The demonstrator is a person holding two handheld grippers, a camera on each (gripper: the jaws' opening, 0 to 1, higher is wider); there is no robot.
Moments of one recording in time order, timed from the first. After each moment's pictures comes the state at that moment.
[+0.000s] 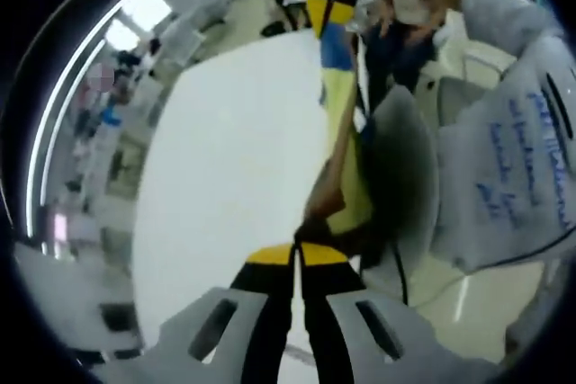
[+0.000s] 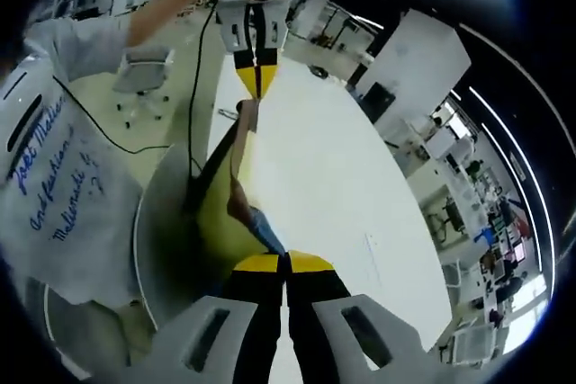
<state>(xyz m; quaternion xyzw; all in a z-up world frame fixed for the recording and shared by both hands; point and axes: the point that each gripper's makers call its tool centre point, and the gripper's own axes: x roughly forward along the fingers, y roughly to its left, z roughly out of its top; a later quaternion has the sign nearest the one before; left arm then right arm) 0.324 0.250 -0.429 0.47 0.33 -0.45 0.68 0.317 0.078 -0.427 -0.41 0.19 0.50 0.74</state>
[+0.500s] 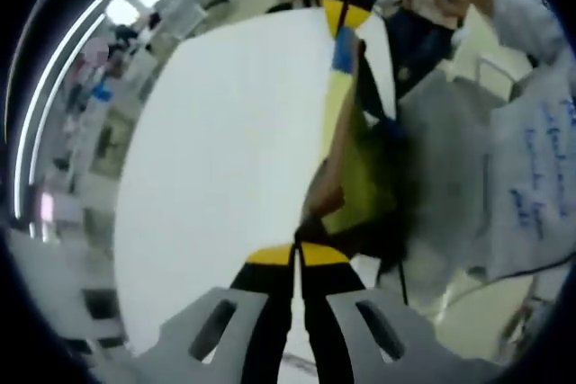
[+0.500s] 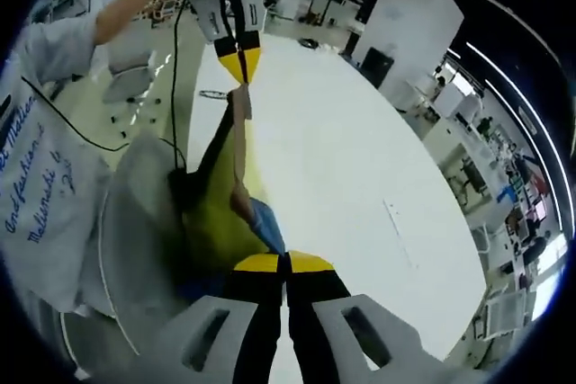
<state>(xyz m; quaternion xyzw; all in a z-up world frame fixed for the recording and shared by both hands) 0.397 0.257 -0.502 0.46 0.38 -0.44 0.67 0.395 0.078 -0.510 -0.36 0.27 0.50 0.74</state>
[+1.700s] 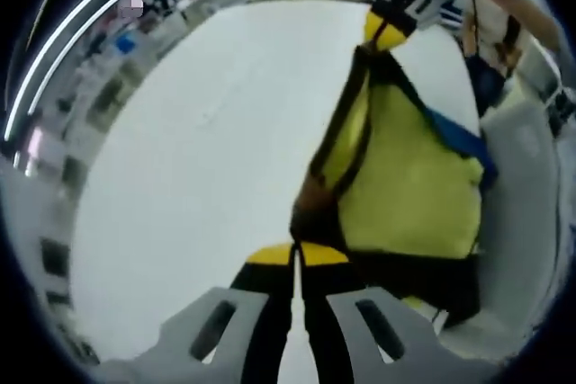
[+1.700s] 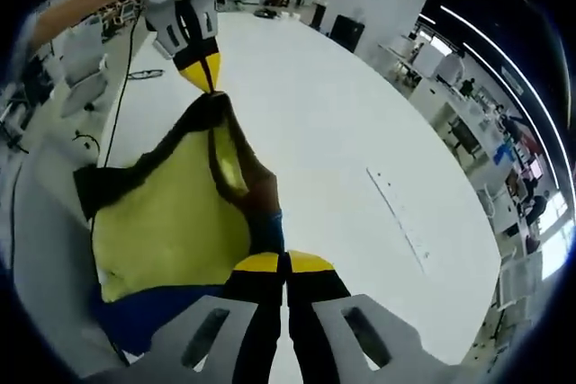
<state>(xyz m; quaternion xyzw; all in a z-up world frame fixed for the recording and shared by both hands) 0.540 0.271 -0.637 0.34 0.39 -0.41 0.75 0.559 0.087 -0.635 -0.34 0.31 0.43 0.78</state>
